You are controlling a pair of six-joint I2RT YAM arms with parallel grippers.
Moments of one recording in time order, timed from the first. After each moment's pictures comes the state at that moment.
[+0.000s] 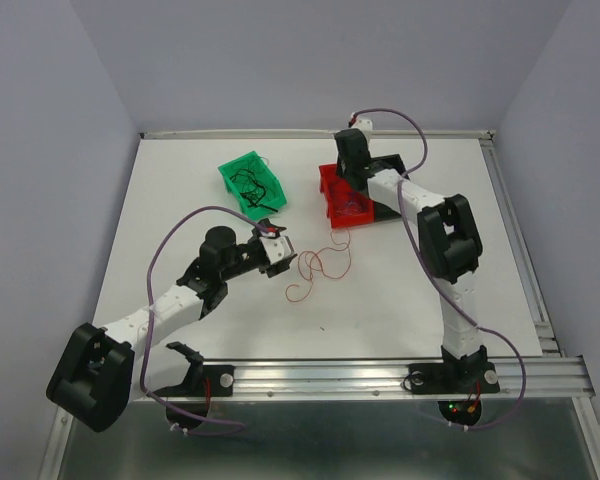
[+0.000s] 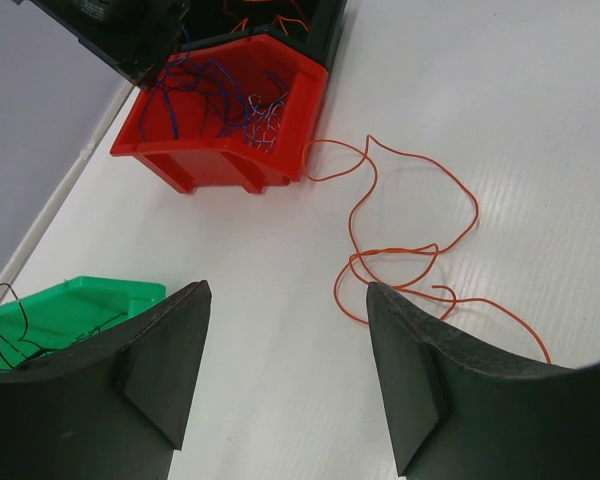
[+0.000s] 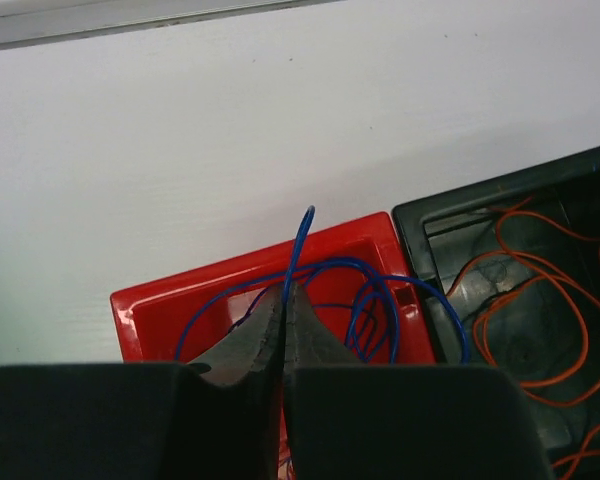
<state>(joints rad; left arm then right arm) -0.53 1.10 0.45 0.43 0.50 0.54 0.47 2.21 1.79 -0.15 0.46 0.37</state>
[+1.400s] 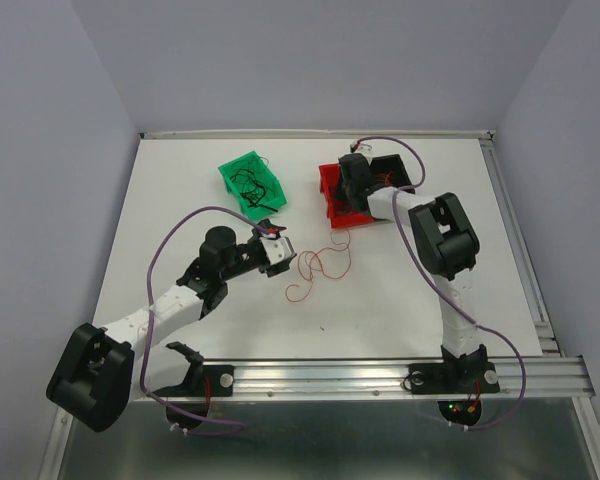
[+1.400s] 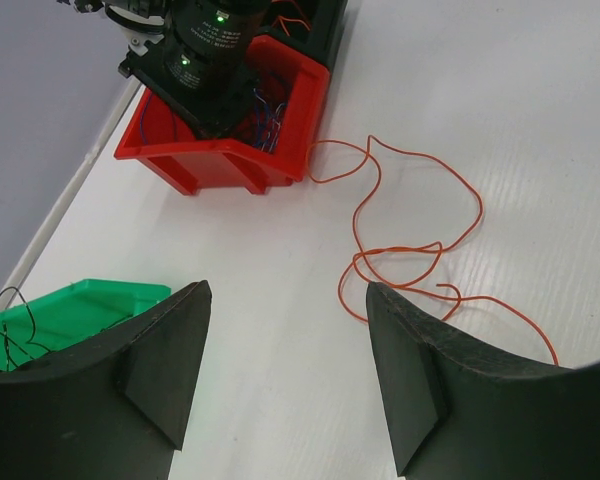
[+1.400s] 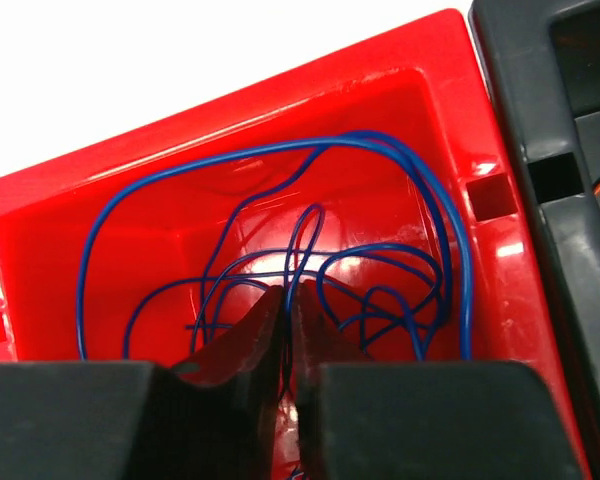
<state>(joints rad) -0.53 1.10 0.45 0.43 0.50 0.56 0.45 2.23 1.53 0.08 0.27 0.50</state>
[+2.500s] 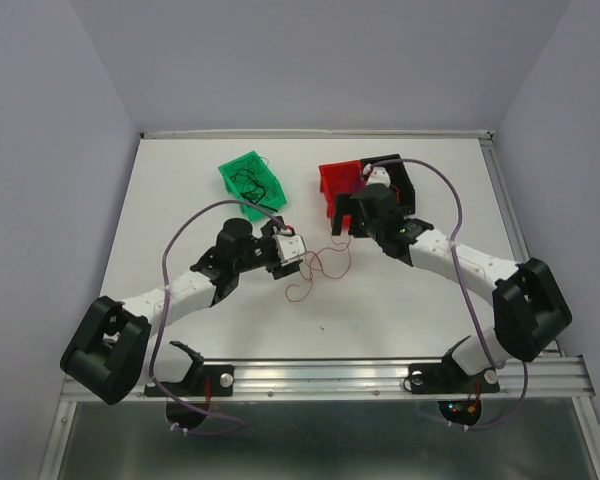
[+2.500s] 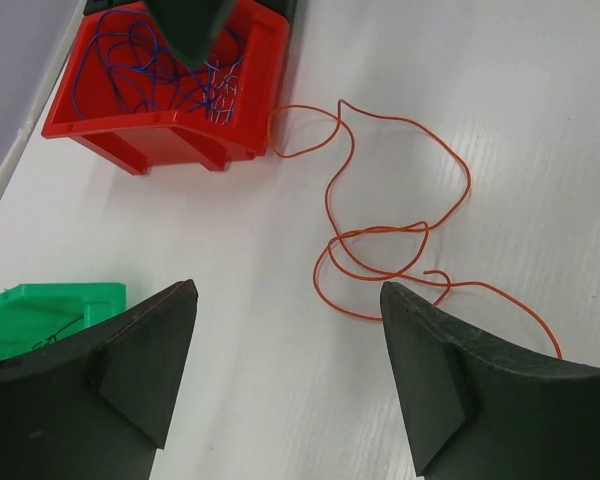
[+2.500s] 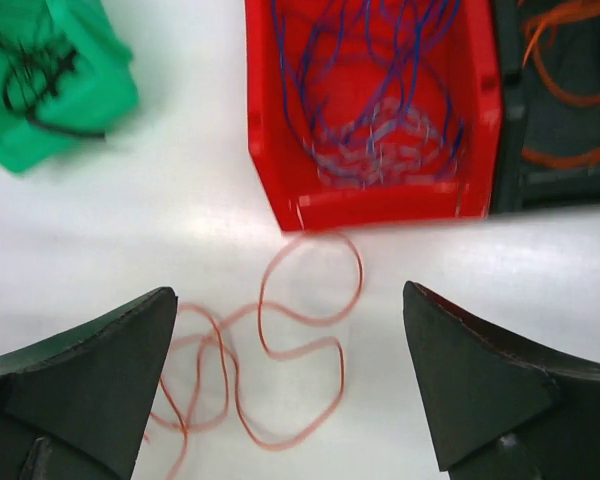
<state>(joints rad) -0.56 1.25 0.54 0.35 0.49 0.61 0.59 1.54 1.06 -0.10 0.28 0.47</state>
